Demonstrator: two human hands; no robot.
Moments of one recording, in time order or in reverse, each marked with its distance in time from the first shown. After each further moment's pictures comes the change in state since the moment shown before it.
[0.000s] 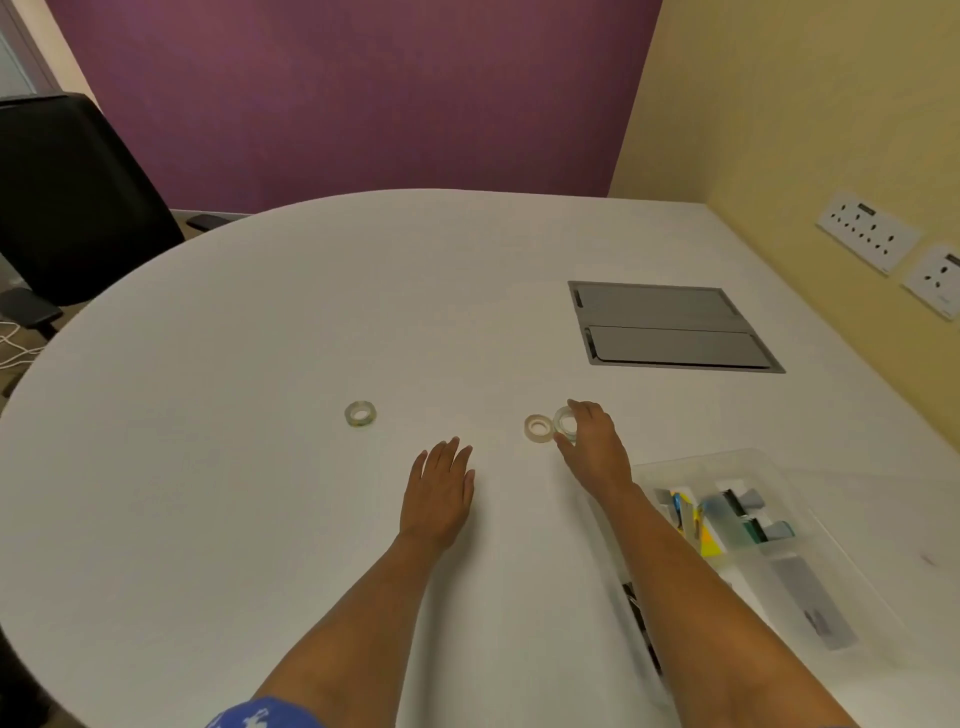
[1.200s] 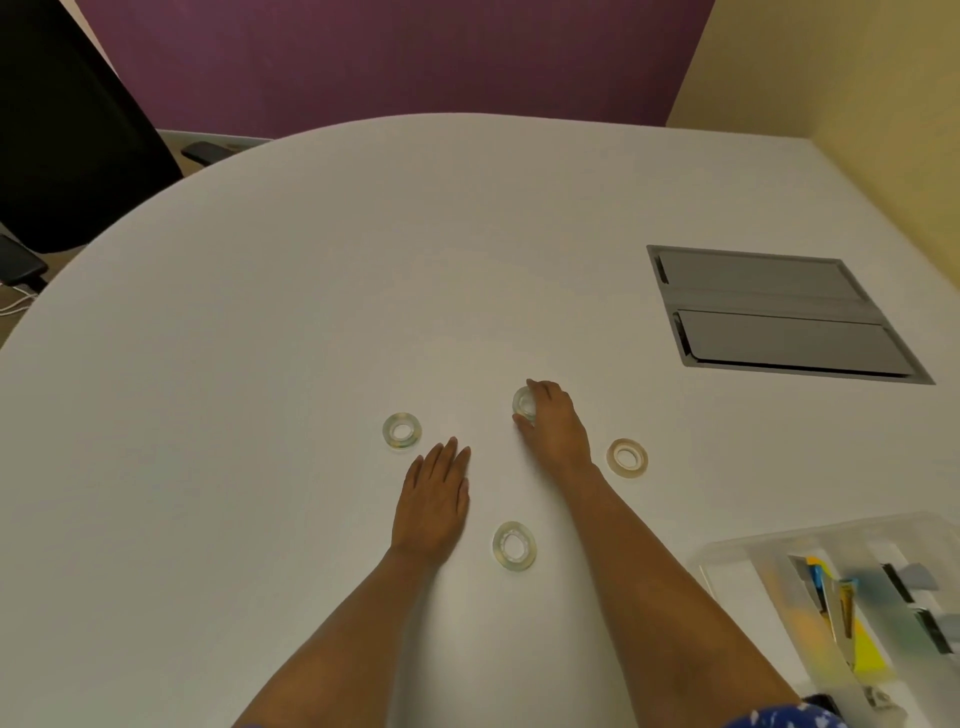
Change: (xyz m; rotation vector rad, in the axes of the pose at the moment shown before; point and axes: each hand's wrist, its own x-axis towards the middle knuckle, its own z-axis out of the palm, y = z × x) left_hand 0.071 -0.123 0.046 0.061 -0.006 -0.007; right_hand 0.112 -0.091 0.136 -0.042 -0.176 -0.060
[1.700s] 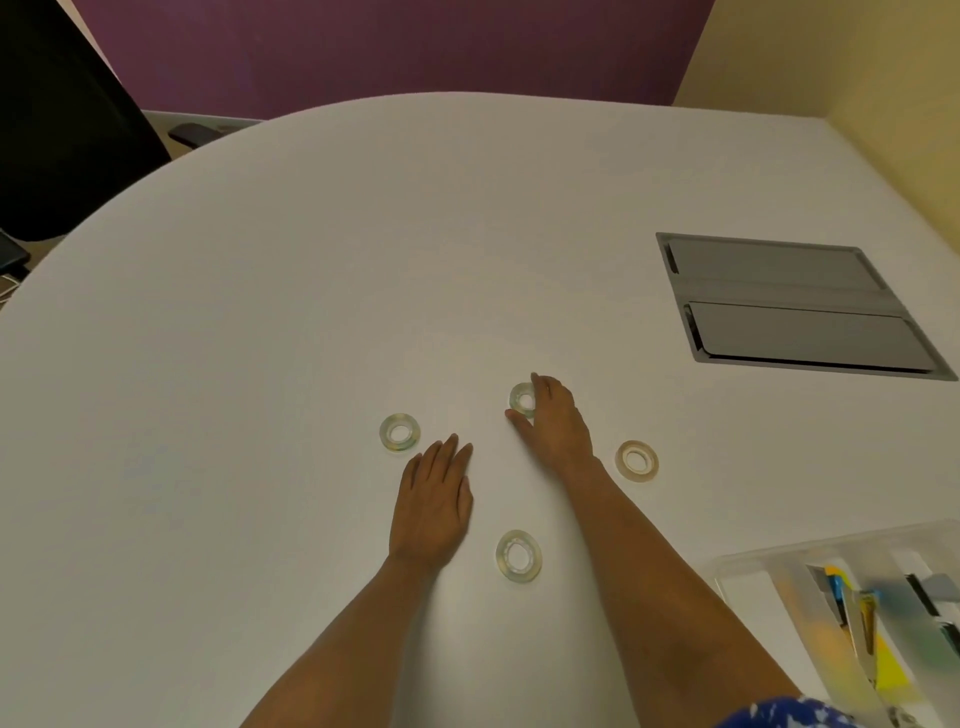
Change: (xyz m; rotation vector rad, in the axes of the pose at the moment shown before) left_hand 0.009 -0.004 0.007 -0.027 0.003 -0.029; right_hand 0.020 0.008 0.015 0.000 -0.086 0.046
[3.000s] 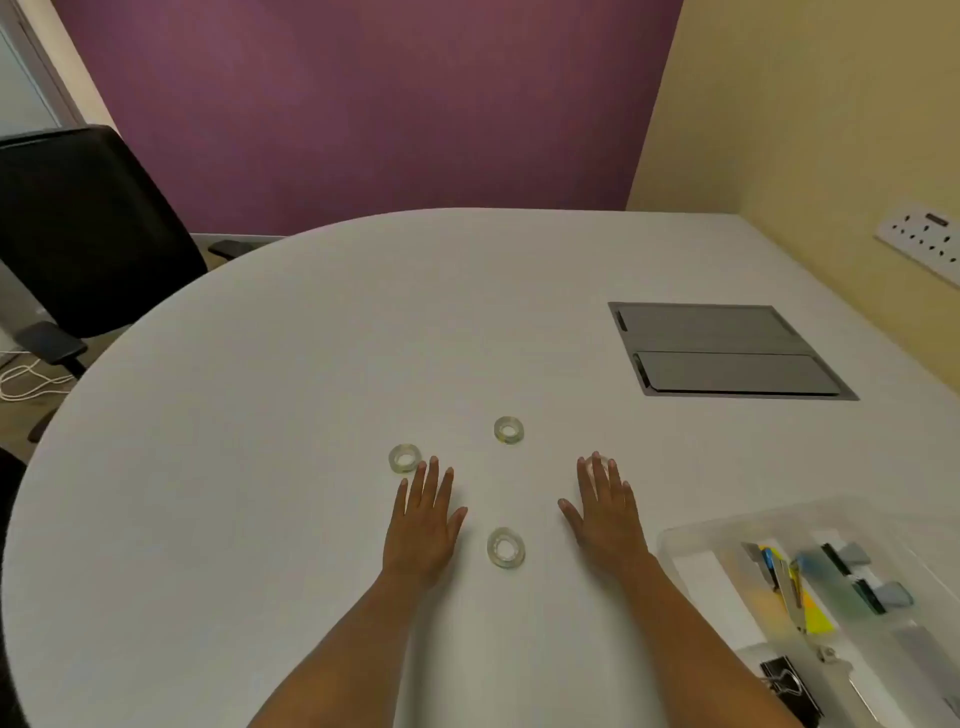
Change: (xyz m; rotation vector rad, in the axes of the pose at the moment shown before) left_hand -0.040 0.007 -0.046 0.101 0.030 0.069; right_hand -0.137 0.060 -0.025 -0.281 0.083 0.045
